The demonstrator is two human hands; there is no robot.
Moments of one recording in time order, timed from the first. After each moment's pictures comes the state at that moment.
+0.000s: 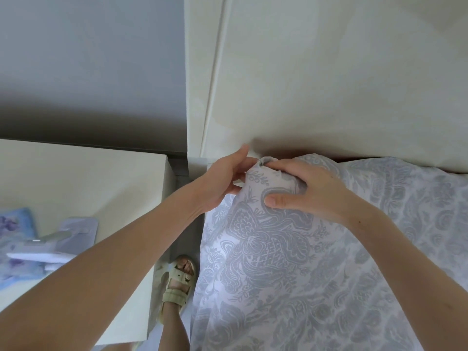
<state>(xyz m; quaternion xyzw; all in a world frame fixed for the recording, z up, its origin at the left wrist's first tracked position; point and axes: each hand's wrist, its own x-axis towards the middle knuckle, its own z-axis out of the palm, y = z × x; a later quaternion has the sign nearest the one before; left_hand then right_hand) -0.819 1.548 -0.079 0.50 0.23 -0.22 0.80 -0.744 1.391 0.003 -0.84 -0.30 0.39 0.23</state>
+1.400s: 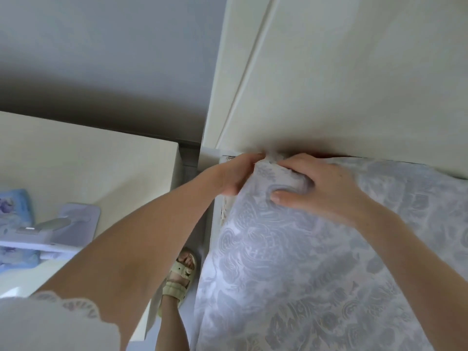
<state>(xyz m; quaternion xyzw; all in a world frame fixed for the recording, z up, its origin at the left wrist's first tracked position) -0.795 1.548 -0.152 0.32 0.30 -0.34 0.83 -0.743 1.407 -0.031 -0.87 -0.34 0.33 0.12</state>
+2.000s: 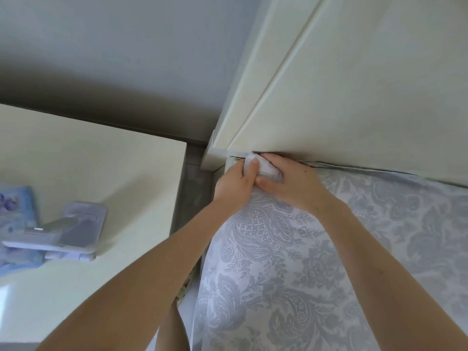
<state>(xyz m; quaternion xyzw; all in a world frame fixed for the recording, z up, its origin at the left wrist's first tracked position) -0.836 1.539 -0.154 0.69 0.37 -0.10 0.61 -0.745 1.443 -0.104 -0.89 -0.32 0.32 0.08</state>
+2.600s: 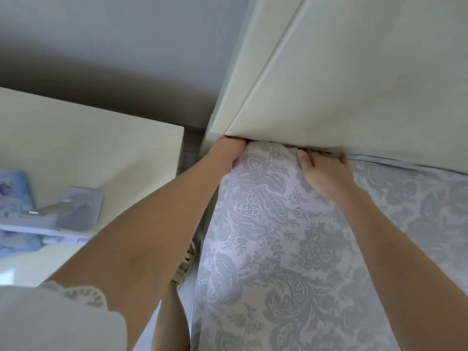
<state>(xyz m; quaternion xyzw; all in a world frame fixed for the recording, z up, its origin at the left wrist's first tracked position) -0.793 1.569 -0.176 0.52 0.50 -0.22 0.66 -0.715 1.397 -0.119 -0.93 -0.22 0.27 -0.12</state>
